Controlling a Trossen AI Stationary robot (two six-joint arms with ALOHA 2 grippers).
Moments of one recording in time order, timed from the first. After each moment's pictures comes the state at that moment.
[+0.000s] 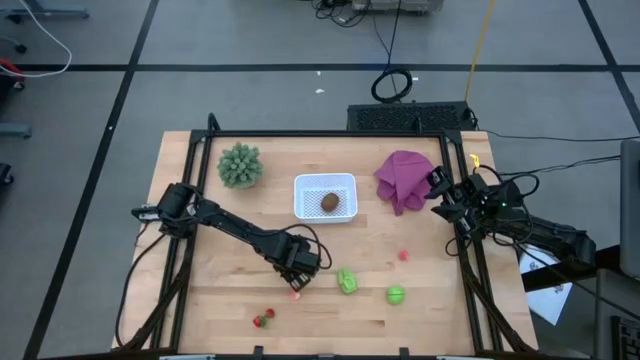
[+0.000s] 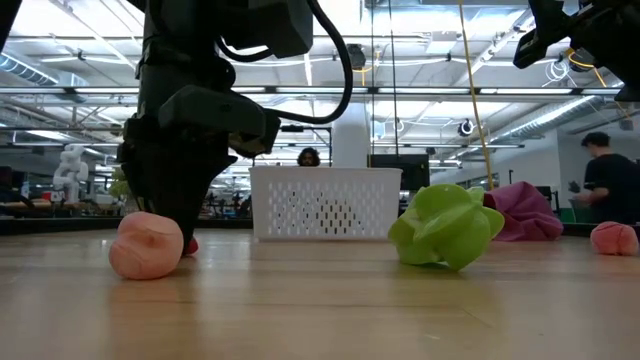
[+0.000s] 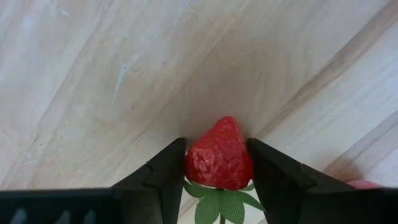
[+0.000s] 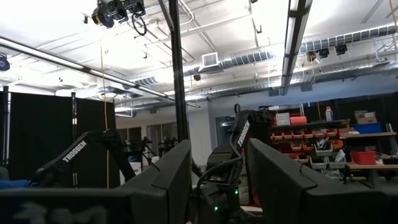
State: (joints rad) left arm -0.31 1.98 1.32 -0.86 0.03 -1.00; right arm -0.46 0.21 0.02 0.84 -0.68 0.54
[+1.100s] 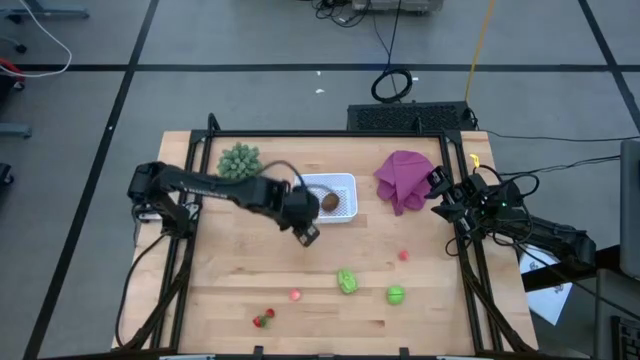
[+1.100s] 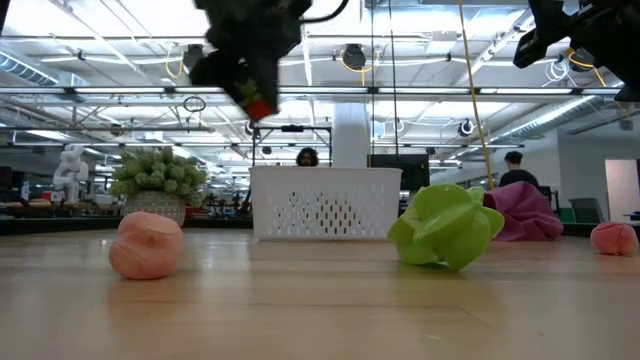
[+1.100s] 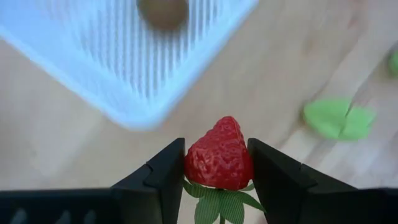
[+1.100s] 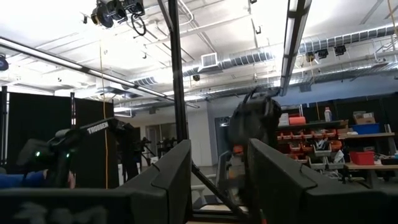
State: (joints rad) left arm -0.07 1.71 1.48 -0.95 -0.08 -0.79; right arm -0.46 0.21 0.02 0.84 -0.68 0.54
